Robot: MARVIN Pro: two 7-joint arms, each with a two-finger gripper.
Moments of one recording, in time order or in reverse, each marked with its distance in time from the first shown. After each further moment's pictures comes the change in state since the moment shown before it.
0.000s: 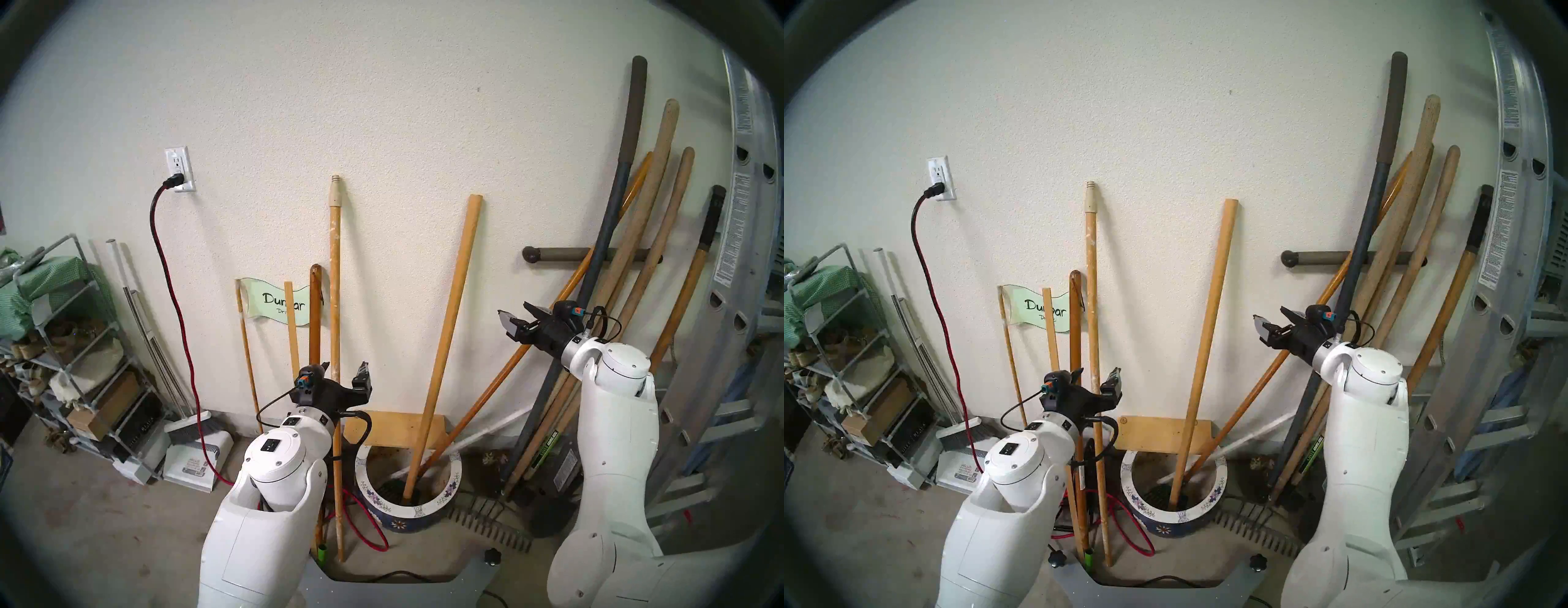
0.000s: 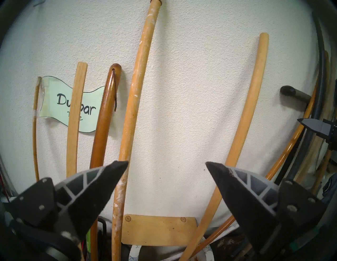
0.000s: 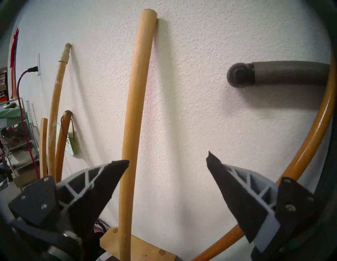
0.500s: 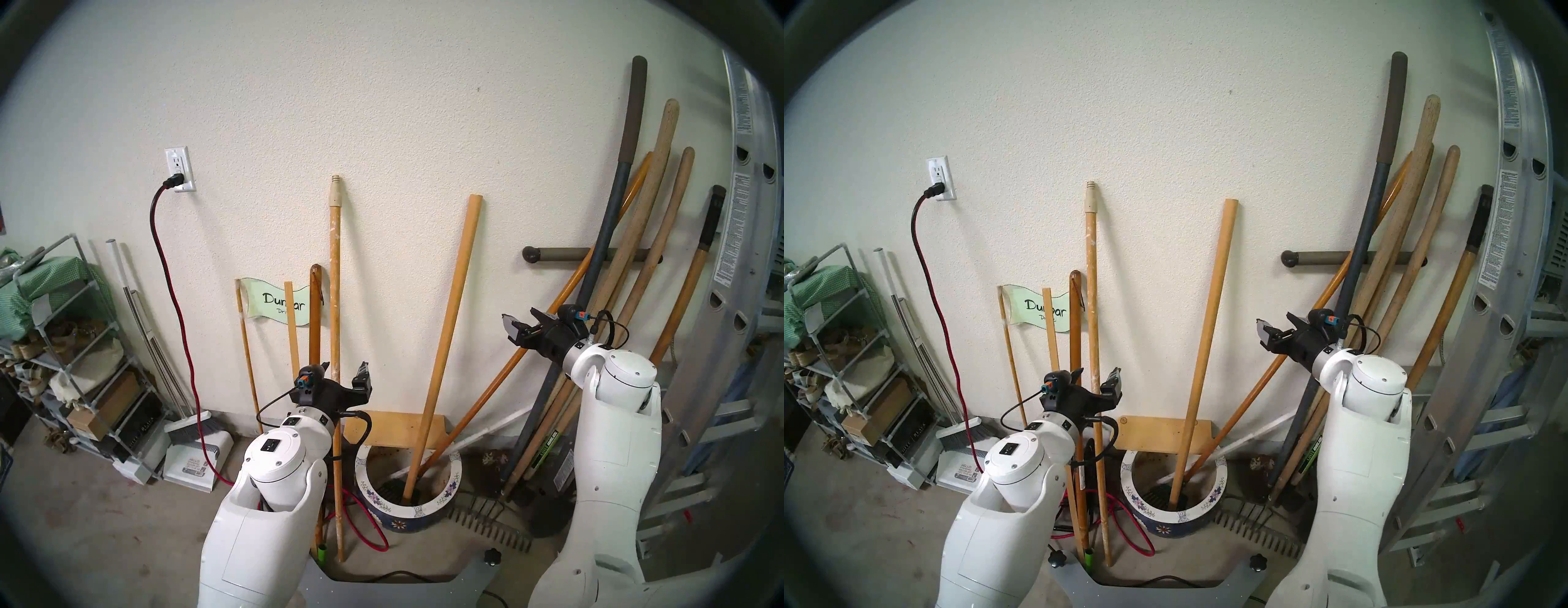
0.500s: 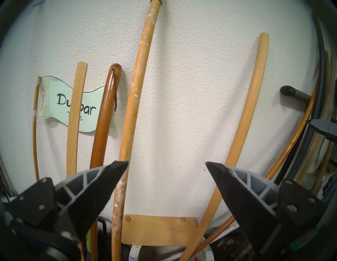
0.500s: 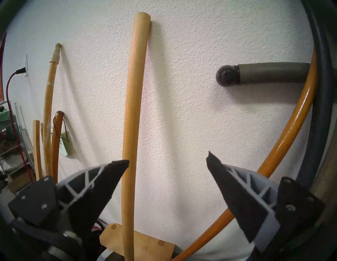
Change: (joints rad) left arm 0.000 0.000 0.000 0.000 0.000 0.000 0.000; right arm -0.103 -0.085 -0.008 -0.223 -0.051 0.137 -0.080
